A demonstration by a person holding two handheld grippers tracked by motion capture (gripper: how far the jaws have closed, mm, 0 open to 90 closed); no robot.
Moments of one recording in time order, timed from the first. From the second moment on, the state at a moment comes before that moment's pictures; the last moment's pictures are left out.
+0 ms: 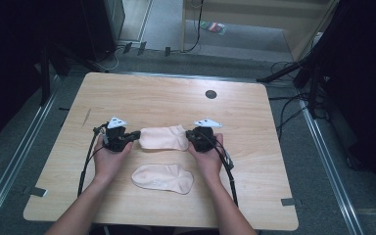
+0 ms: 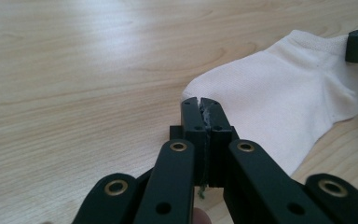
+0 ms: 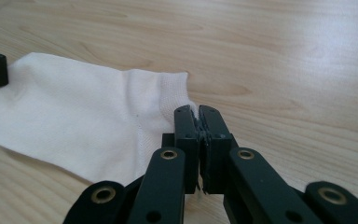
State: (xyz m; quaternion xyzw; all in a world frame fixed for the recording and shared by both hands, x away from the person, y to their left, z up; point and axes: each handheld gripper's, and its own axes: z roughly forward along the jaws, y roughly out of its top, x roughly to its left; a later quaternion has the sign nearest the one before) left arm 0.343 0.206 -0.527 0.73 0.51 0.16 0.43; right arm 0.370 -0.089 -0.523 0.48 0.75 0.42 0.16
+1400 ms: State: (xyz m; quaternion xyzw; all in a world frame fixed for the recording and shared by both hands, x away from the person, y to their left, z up) left arm 0.236 0.218 -0.505 0.77 0.45 0.16 0.43; right arm 0.261 -0.119 -0.496 0.45 0.77 0.43 0.12
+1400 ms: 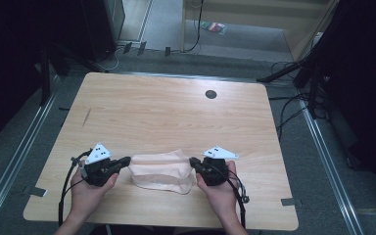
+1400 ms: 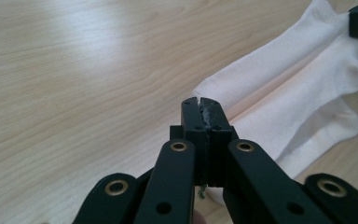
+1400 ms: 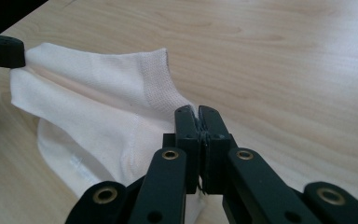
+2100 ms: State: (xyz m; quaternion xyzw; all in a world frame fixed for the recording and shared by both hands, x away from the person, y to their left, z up) left arm 0.223 0.210 -0.530 0.79 0.45 0.15 0.39; right arm 0.244 -0.120 -0.521 0.45 0.79 0.40 0.08
